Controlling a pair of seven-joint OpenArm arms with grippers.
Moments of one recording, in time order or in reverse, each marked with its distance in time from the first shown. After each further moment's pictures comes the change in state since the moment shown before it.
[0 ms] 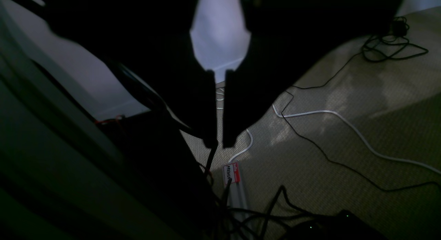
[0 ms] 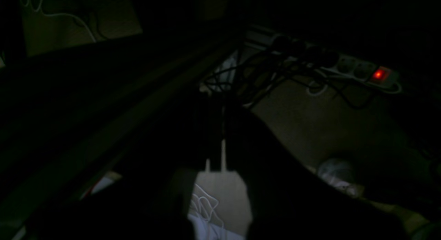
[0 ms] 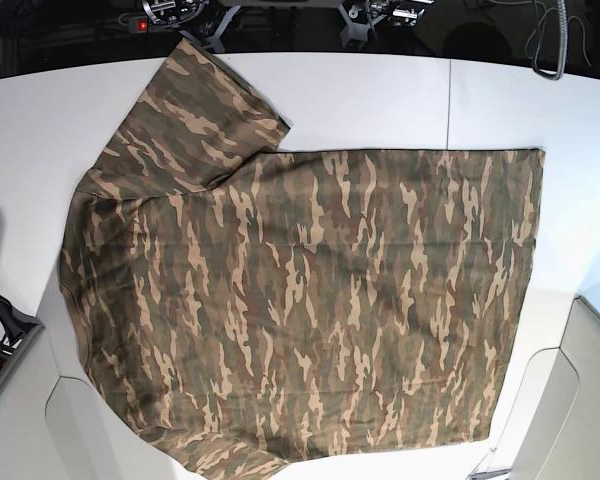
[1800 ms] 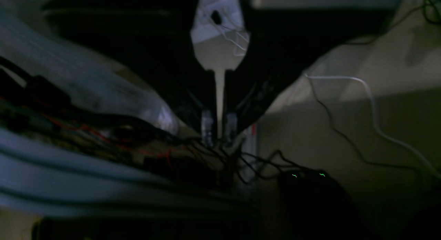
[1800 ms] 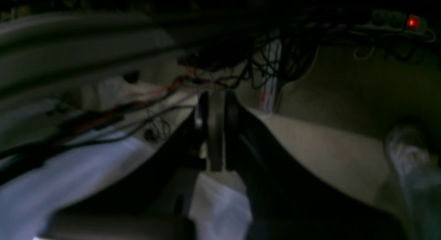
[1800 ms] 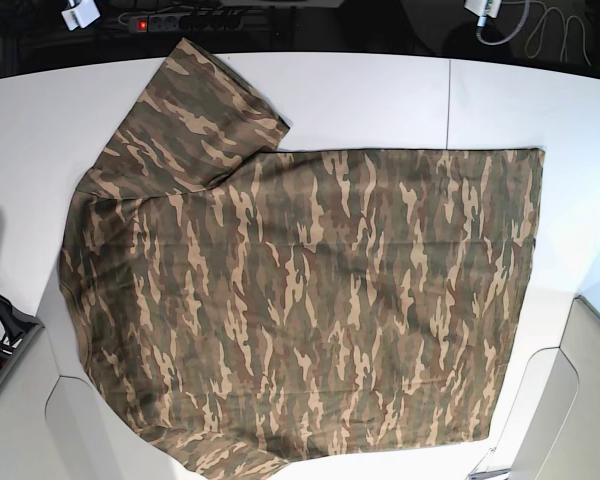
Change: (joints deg) left arm 49.4 -12.4 -29.6 74.1 -27.5 -12.7 12.6; right arm -44.6 19.5 26.4 71.1 50.4 15.4 -43.6
